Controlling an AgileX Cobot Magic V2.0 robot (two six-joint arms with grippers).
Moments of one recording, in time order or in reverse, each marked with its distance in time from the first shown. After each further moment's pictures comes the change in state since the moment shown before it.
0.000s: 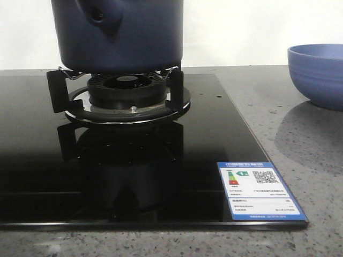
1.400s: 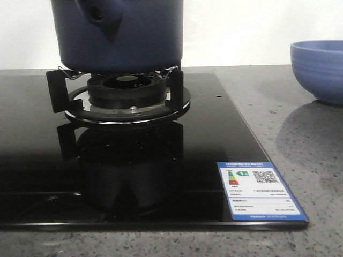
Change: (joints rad) left arm 0.301 -0.025 0.000 0.002 0.092 -0.103; right arm -0.098 0.524 -0.289 -0.036 0.218 0.010
